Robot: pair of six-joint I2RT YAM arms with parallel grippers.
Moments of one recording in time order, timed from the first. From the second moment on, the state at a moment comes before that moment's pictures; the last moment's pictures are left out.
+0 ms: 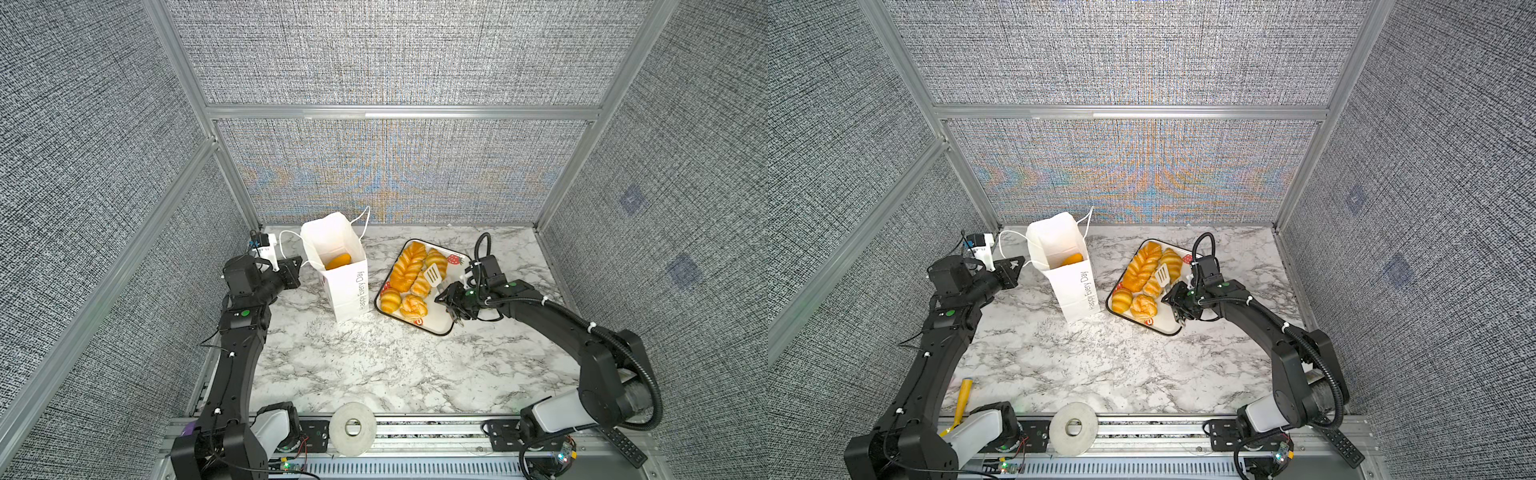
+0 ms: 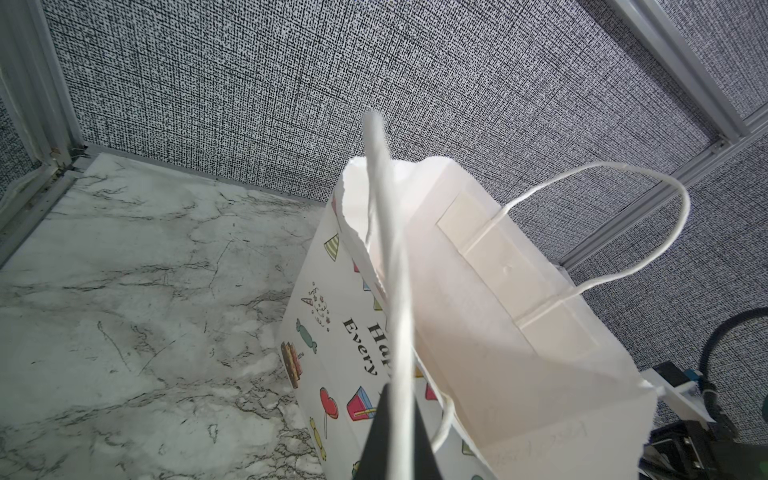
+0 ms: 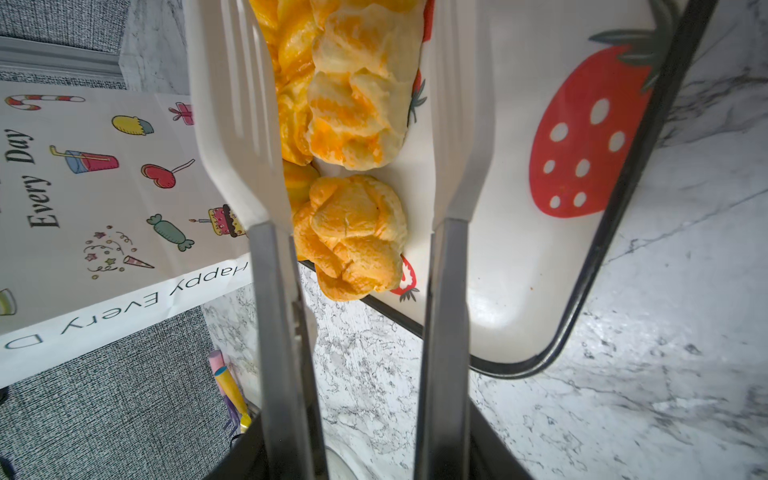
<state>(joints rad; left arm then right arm) 0.14 1.08 0.83 -0.10 0.54 -0.31 0.39 1.49 1.00 -0.49 -0.40 0.86</state>
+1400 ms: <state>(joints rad) 0.14 1.07 0.83 -0.10 0.54 -0.31 0.58 1.76 1.32 -0.76 -0.07 0.85</state>
